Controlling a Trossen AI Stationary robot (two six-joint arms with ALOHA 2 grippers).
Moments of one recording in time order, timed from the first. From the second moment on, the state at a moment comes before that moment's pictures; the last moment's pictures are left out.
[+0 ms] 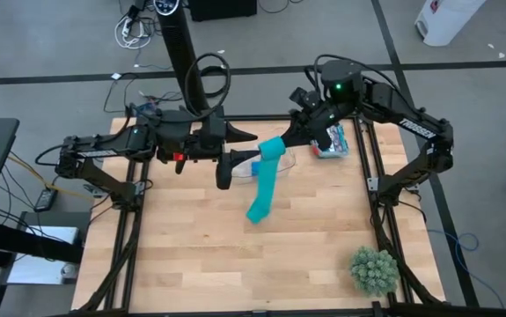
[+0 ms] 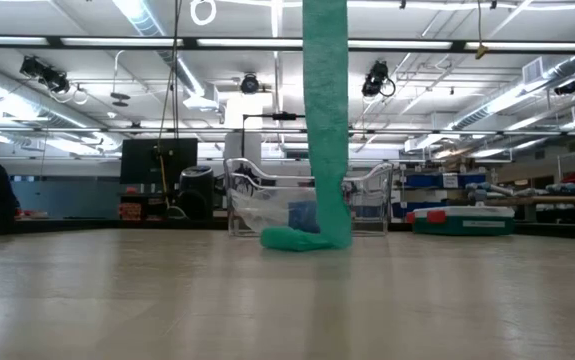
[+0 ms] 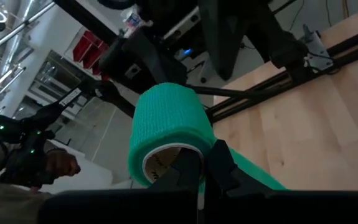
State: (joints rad) left arm -0.06 1.42 1.71 -0.41 -0.20 -0.07; right arm -0.27 1.48 1.87 -0.72 -0.71 0.56
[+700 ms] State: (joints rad) left arm -0.06 1.41 1.71 -0.37 -0.24 -0.14; right arm -0.26 1.49 1.87 -0.62 -0.72 0.51
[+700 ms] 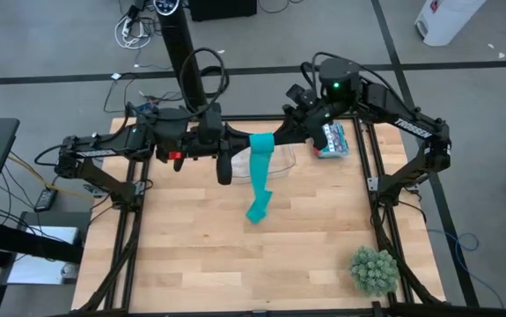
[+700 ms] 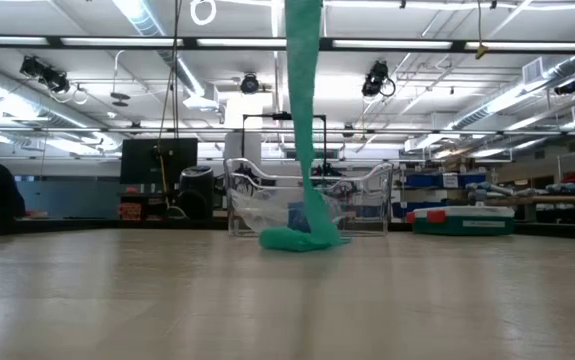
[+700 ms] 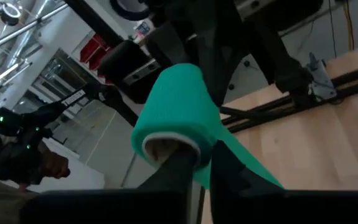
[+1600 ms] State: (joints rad) left arm 0.03 1.39 1.71 -0.31 -0.09 -0.58; right arm -0.10 1.37 1.87 -0.59 -0.14 -0.30
